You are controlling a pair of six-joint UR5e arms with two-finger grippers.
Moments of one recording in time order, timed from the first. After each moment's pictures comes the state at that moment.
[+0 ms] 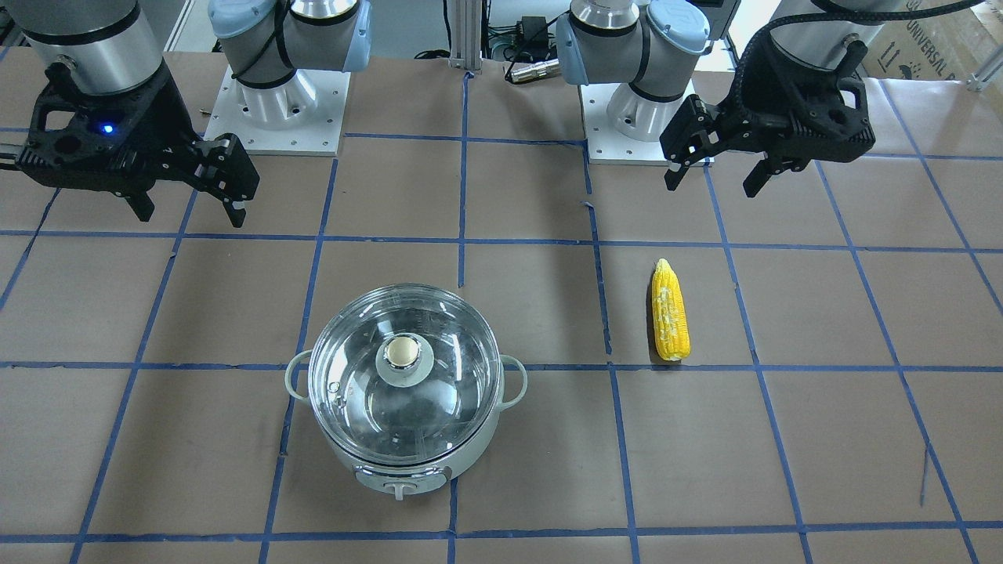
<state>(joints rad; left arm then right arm) -1.45 -1.50 -1.58 -1.59 1.46 0.10 1.53 -1.56 1.56 -1.66 -1.60 0.00</state>
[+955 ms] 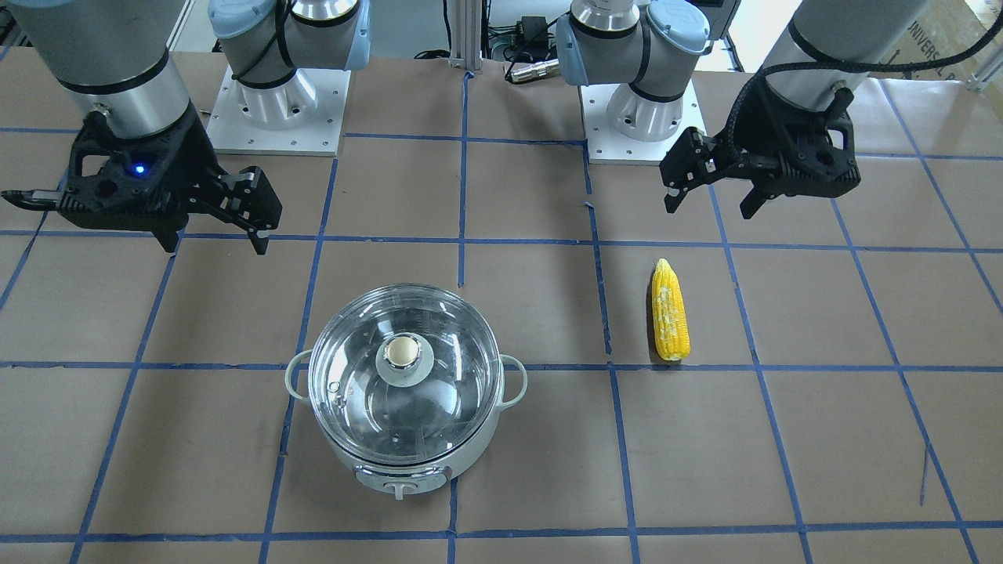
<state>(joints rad) -1.44 -1.53 -1.66 -1.51 1.47 0.12 1.58 -1.49 1.56 -1.74 -1.58 0.00</state>
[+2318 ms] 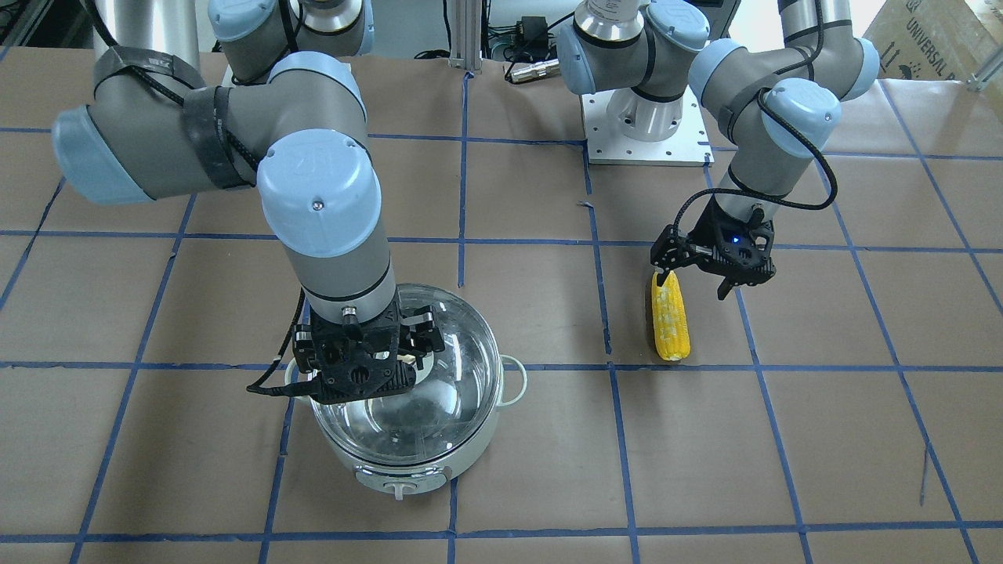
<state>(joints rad) -1.30 -1.60 -2.22 -0.77 1.47 0.49 1.81 -1.11 1.33 -1.85 -1.58 0.07</state>
